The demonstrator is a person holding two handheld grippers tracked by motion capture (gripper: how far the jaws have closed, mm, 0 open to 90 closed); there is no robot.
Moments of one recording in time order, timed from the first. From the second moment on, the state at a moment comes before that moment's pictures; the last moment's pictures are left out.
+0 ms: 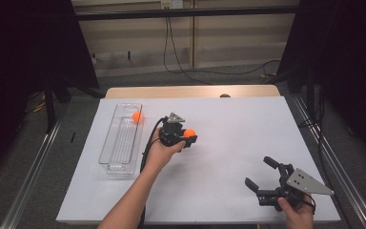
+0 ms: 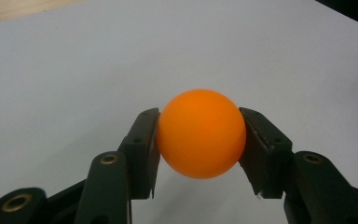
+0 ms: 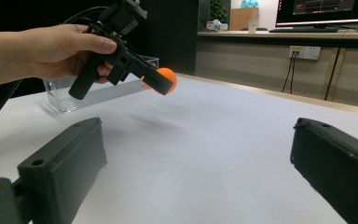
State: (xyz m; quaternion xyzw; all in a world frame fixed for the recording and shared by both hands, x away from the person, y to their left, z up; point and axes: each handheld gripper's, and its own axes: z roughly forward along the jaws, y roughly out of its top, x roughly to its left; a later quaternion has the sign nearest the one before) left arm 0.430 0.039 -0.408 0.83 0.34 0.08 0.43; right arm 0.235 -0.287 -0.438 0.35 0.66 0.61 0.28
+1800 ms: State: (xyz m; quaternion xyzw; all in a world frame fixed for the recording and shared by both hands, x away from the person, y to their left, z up) left arm 0.423 0.062 -0.407 0.82 0.35 0.10 0.44; right arm 0.235 -0.286 -0.439 0.35 0.66 0.61 0.28
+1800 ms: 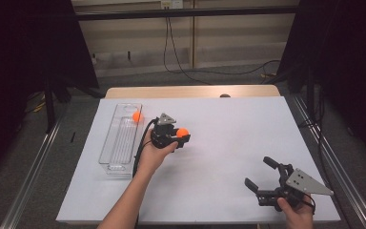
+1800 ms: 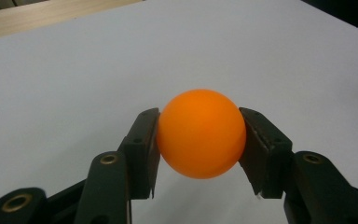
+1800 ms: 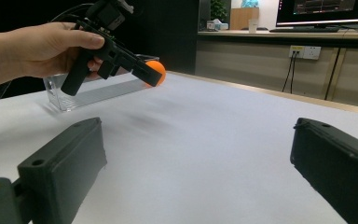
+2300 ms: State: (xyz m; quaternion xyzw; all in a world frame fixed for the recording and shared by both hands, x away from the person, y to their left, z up) left arm 0.417 0.075 -0.408 0.81 0.36 0.11 0.44; right arm 0.235 -0.286 -0.440 0.35 0.66 0.60 0.28
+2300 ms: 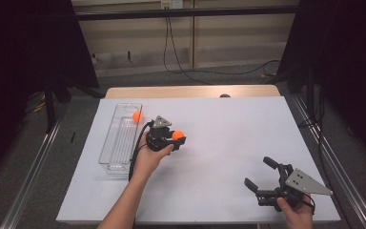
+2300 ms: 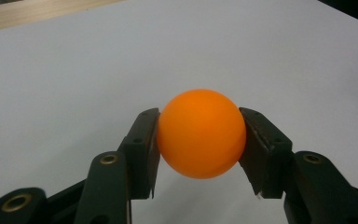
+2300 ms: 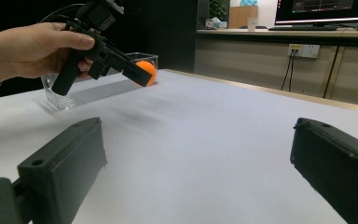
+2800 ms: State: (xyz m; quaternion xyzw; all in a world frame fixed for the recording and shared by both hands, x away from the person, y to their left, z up) left arm 0.413 0.082 -0.404 0.82 0.36 0.11 0.43; right arm 0.235 -0.285 -0.440 0.35 0.66 0.60 0.28
